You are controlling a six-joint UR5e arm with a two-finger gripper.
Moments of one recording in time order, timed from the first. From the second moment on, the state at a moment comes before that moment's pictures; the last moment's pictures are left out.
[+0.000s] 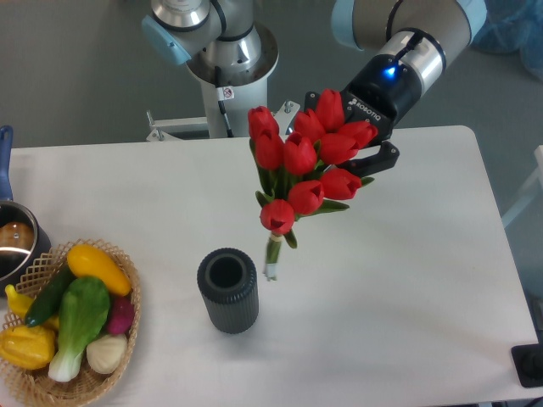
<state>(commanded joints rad) 2.83 -1.73 -1.69 -0.82 0.21 1.15</state>
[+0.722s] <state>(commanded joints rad) 2.84 -1.77 -1.67 -0.82 0.40 1.18</state>
